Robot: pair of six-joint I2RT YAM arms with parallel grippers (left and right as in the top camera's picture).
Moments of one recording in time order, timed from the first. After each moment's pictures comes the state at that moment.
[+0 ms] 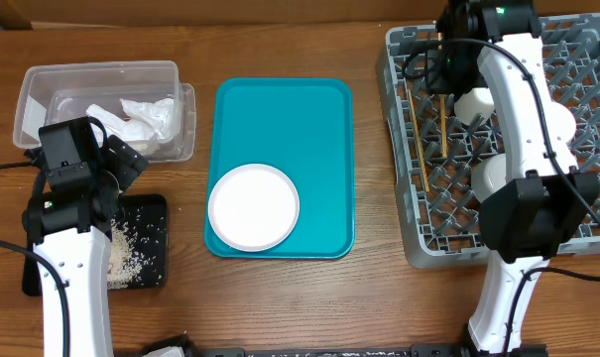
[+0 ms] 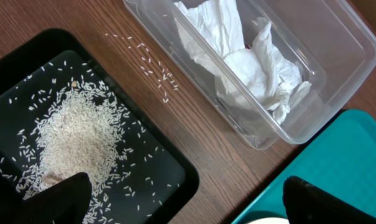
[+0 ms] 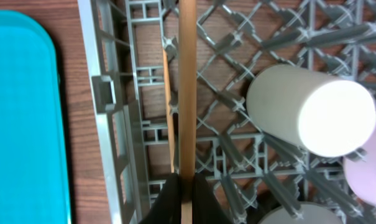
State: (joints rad) left arm 0.26 1.23 1.11 -0.84 -0.19 -0.62; right arm 0.08 2.18 2.23 -1.37 0.02 0.07
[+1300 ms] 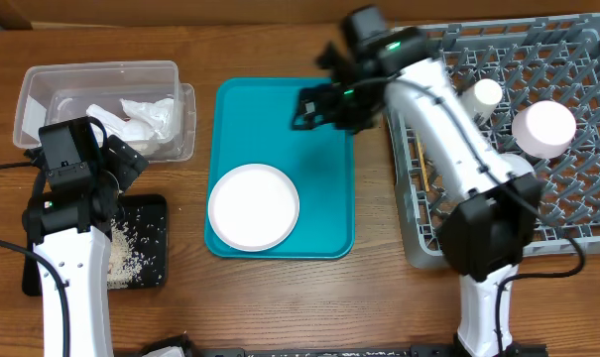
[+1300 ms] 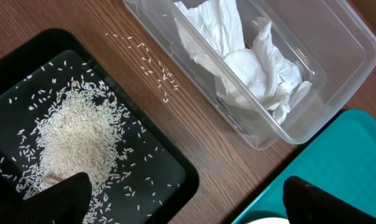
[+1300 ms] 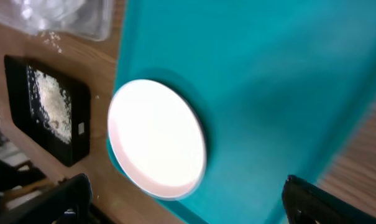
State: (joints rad) left arm 0.26 1.23 1.11 -0.84 -0.19 -0.62; right arm 0.44 2.15 2.12 -1.25 -0.48 0.22
